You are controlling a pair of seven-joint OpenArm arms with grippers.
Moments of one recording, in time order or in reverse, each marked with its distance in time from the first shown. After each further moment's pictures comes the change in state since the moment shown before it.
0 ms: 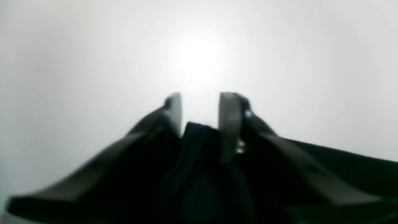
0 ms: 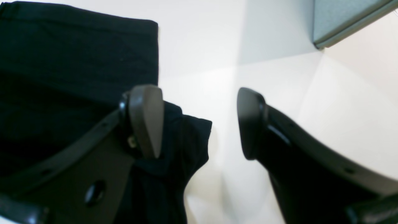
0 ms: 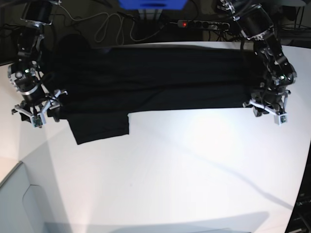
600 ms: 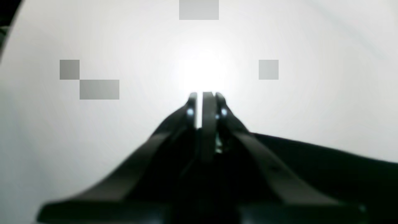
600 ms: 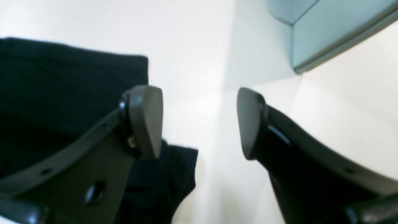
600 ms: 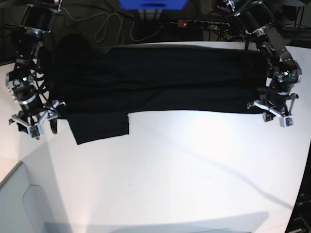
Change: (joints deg) left arm 2.7 -0.1 -0.1 11.0 0.0 -0.2 0.5; right arm 4.7 0.1 0.0 0.2 0.0 0.0 -0.9
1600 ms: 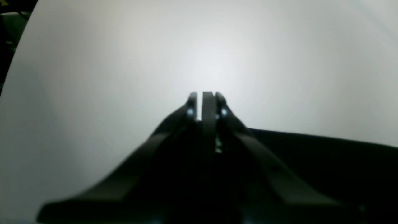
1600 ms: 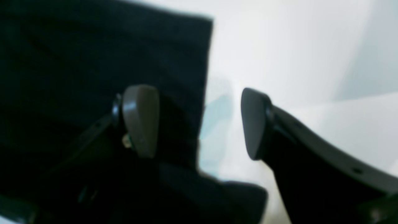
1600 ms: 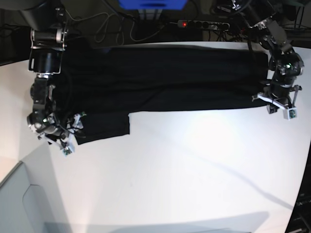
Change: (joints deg) left arm 2.9 -0.2 -2.8 0.6 0.0 -0.1 -0.1; right arm 21.1 -1.3 -14.7 -27.0 0.4 3.5 -22.0
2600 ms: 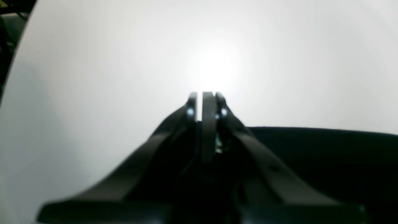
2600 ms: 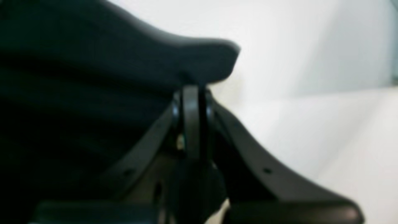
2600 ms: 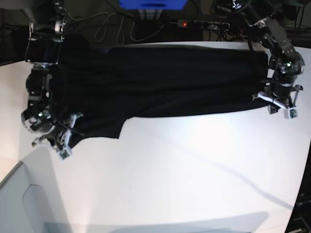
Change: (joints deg) left arm 0.7 0.0 0.0 2.8 0.0 -0.2 0.0; right arm -4.5 1.2 0.0 17.9 0.3 0.6 -3.0
